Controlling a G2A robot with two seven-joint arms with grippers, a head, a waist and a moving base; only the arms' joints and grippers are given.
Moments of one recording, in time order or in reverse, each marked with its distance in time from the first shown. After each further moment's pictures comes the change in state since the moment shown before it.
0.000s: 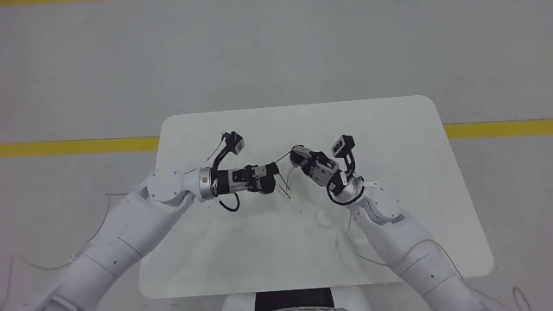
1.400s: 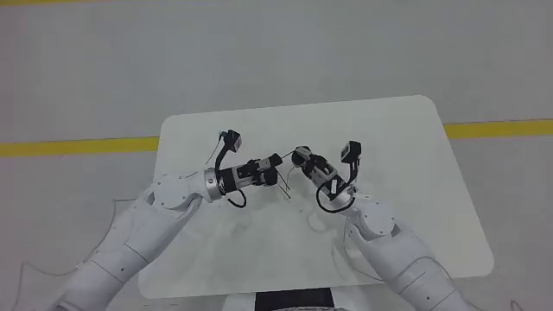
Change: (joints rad) left arm 0.052 -0.037 -0.031 -0.022 0.074 0.000 0.198; right arm -0.107 -0.012 0.006 -0.136 -0.256 -0.029 -0.347
